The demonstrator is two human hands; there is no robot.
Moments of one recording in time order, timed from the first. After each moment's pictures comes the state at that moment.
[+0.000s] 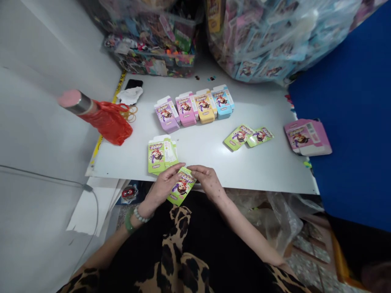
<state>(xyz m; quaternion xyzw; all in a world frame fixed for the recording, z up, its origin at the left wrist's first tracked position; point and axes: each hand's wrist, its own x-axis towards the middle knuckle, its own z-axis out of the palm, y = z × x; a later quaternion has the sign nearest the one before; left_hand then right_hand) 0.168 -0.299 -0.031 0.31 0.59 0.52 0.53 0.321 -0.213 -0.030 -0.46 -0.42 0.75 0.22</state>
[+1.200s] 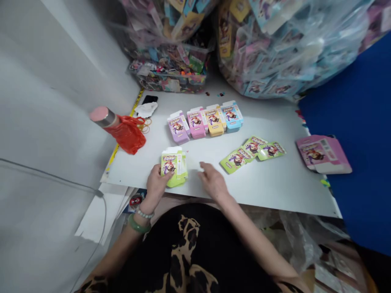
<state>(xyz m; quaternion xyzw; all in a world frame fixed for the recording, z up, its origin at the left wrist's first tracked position) 0.103 -0.295 -0.045 0.32 0.88 0.30 0.19 0.311 -0.179 -0.054 -0.44 -0.78 0.38 0.21</state>
